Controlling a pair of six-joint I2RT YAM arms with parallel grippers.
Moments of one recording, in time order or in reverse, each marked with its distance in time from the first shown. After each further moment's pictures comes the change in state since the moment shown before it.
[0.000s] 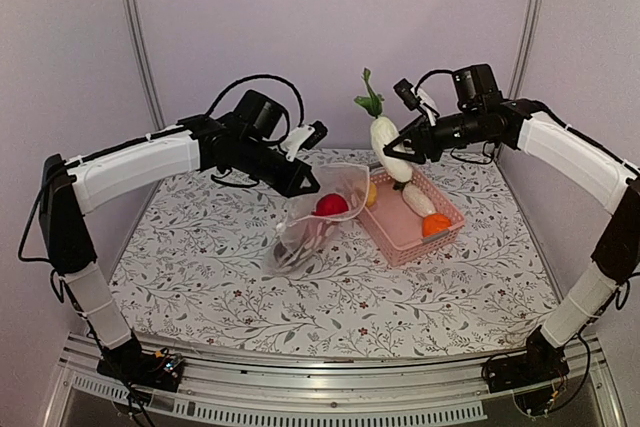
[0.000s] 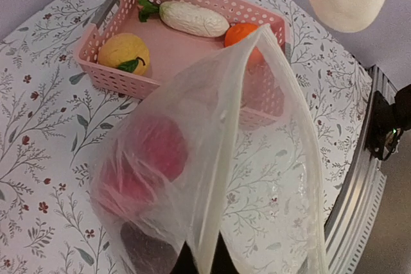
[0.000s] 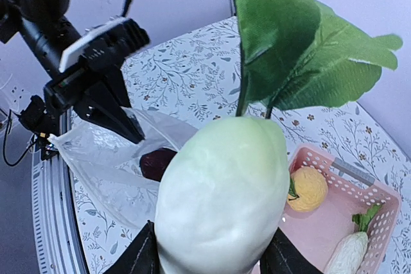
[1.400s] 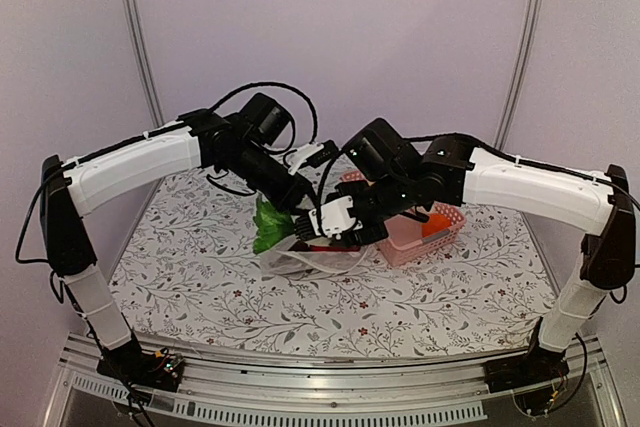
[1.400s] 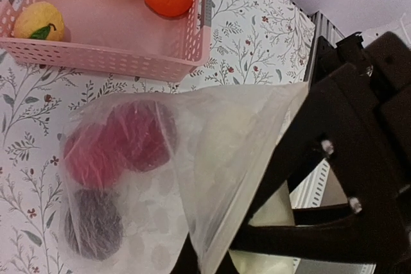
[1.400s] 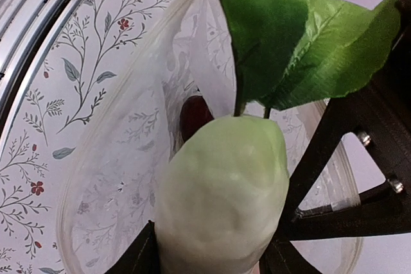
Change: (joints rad) left arm -0.054 0.000 0.060 -0.238 0.230 0.064; right arm 0.597 0.074 0.018 -0.153 0.555 -0.853
